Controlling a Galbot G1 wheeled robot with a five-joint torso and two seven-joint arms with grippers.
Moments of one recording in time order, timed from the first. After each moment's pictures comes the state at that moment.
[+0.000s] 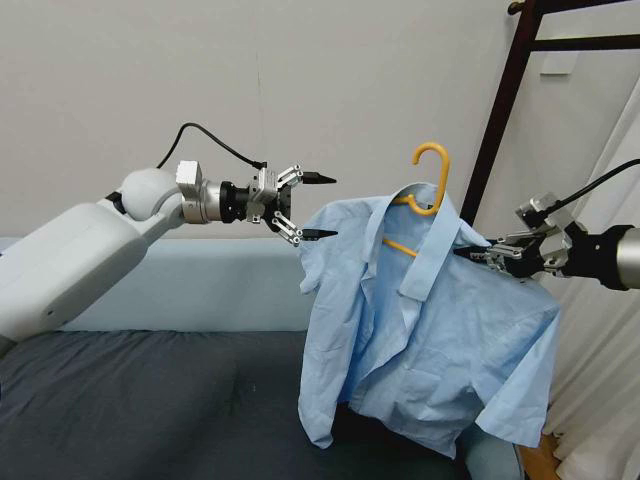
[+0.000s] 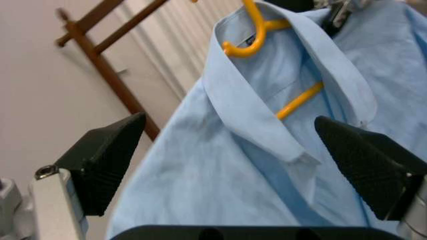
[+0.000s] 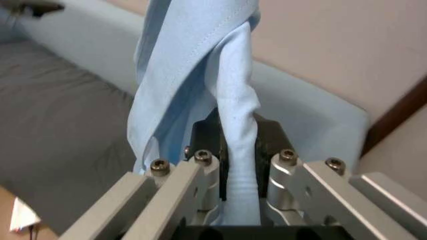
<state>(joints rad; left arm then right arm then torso) -0.14 -0.69 0.55 -1.57 -0.97 -0.27 0.68 -1.07 -0.05 0.93 2.23 1.82 -0.69 0.16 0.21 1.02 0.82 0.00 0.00</state>
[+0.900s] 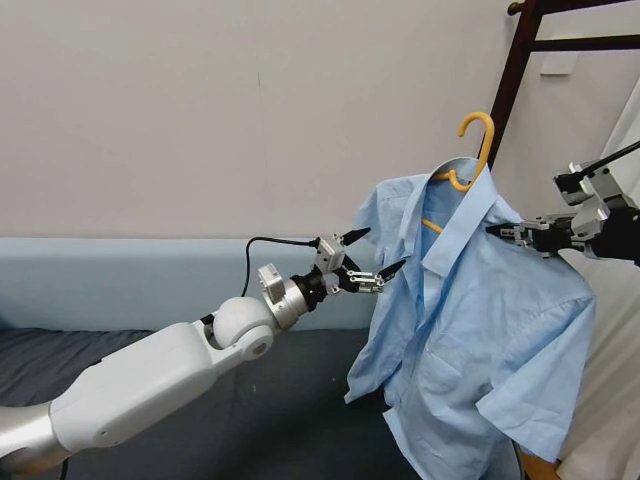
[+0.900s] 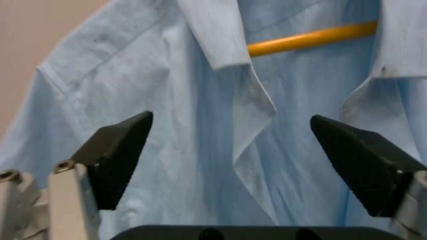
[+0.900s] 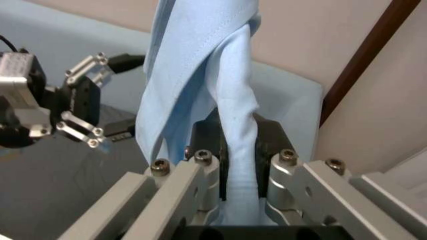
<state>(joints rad) 0.12 -0.92 0.64 -1.72 -0.95 -0.21 0.07 -1.00 -0.12 1.00 2.31 2.20 -0.73 0.59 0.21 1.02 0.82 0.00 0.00</state>
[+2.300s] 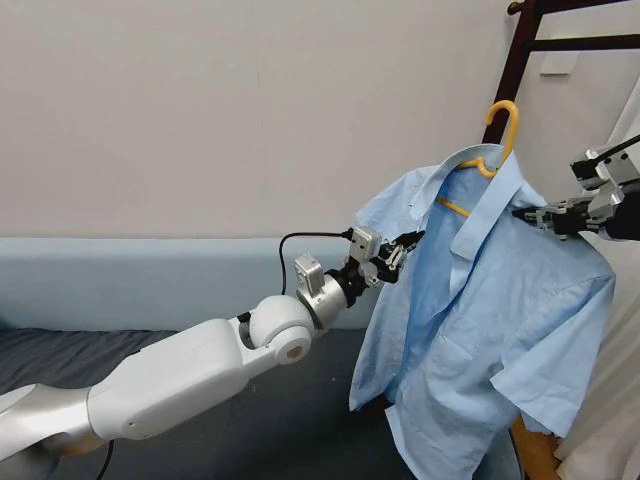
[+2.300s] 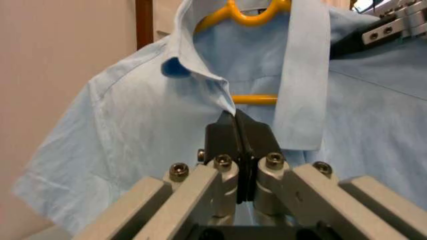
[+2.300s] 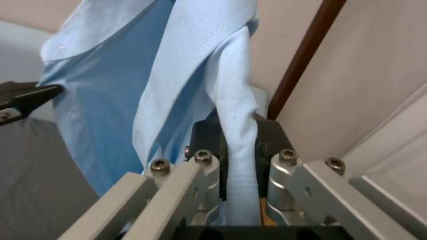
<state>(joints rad) 0.05 -0.95 0.65 -1.87 -1.10 -0.11 -0.14 -1.02 -0.13 0.98 2.22 2.06 -0.72 0.62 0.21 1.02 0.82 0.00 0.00</state>
